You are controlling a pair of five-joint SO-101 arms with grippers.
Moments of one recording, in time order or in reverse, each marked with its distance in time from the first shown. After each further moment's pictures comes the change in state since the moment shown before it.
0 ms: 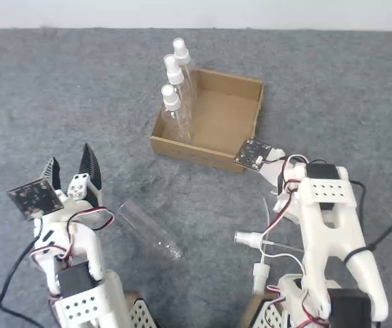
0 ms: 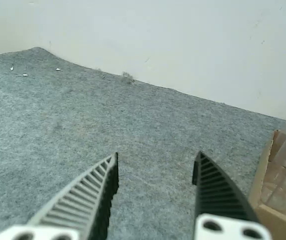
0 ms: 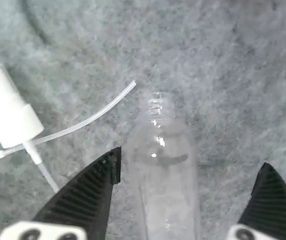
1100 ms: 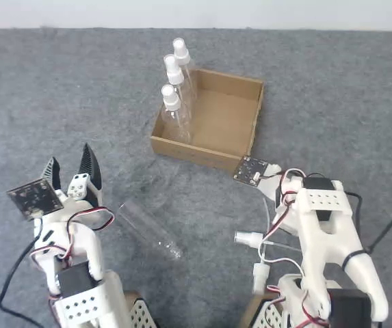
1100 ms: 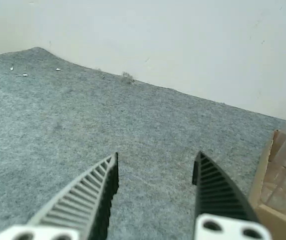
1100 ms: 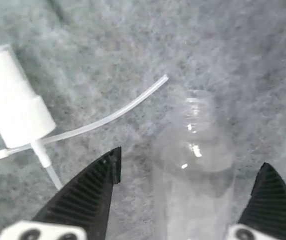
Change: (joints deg) left arm 0.0 0.0 0.0 0.0 0.0; right arm 0.2 0.0 8.8 -6.8 2.8
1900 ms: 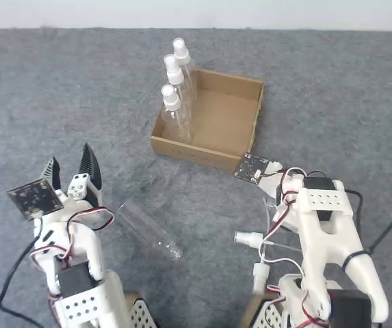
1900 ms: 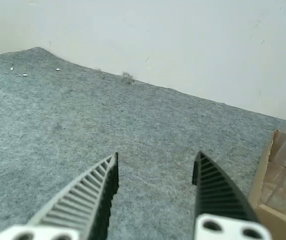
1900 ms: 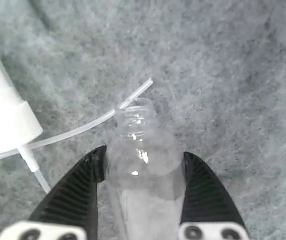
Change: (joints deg) left arm 0.0 0.0 0.0 0.0 0.0; right arm 0.4 0.0 -0.1 -1.6 0.1
